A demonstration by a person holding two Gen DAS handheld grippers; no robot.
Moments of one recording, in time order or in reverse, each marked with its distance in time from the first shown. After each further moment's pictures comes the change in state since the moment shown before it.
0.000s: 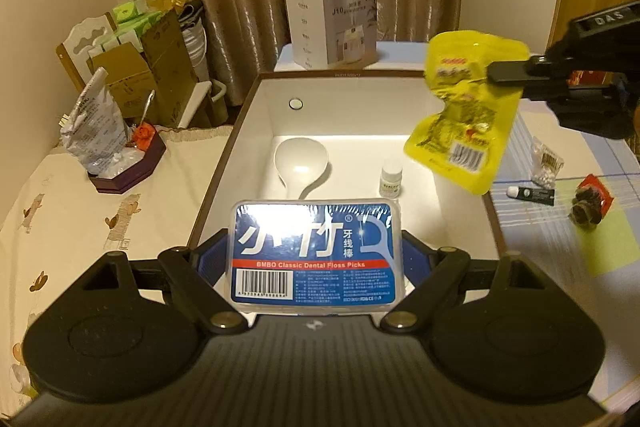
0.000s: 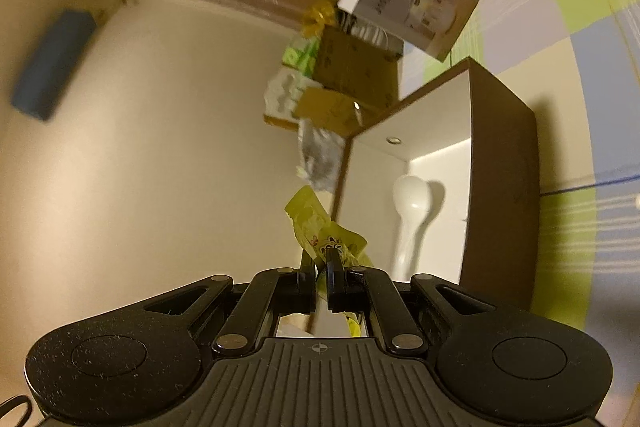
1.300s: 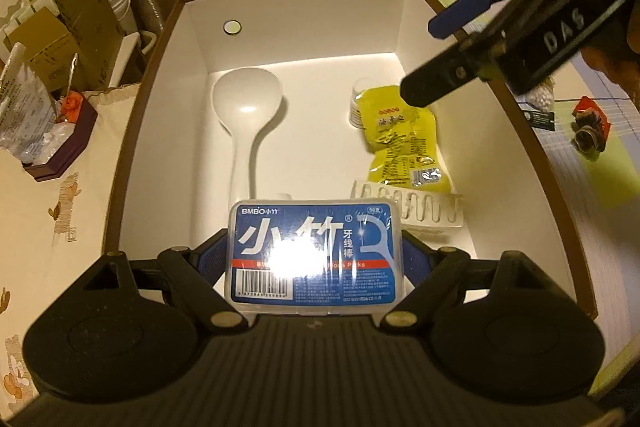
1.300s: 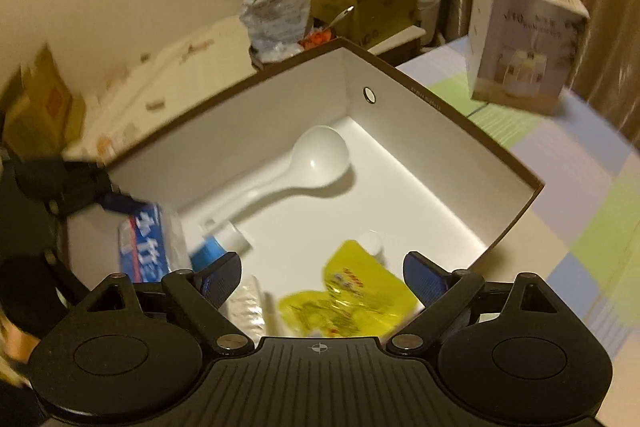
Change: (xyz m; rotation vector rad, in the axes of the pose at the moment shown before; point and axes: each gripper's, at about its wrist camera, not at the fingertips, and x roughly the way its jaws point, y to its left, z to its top) left arm 0.096 0.007 -0.003 0.135 0.218 -0.177; right arm 0.118 0.034 -0.033 -0.977 0.418 -0.520
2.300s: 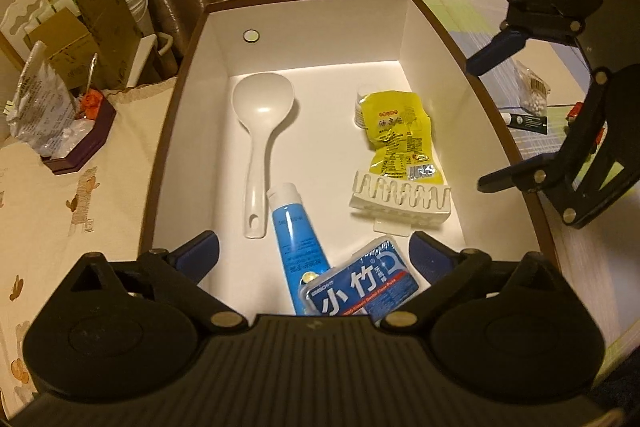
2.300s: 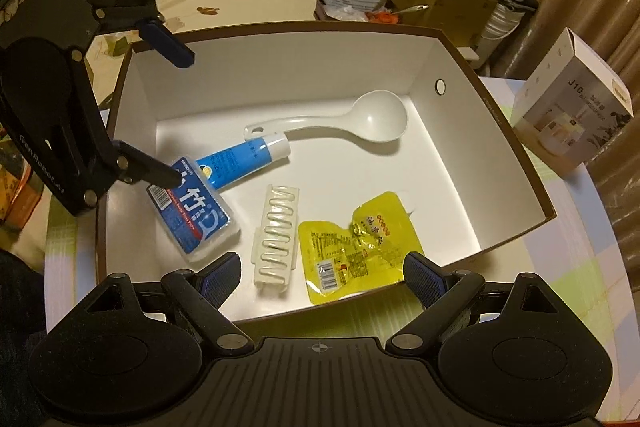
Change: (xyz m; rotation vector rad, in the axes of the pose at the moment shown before) left arm -0.039 -0.004 -0.009 -0.029 -0.022 0.049; right arm -0.014 0.053 -0.043 -0.346 0.087 -0.032
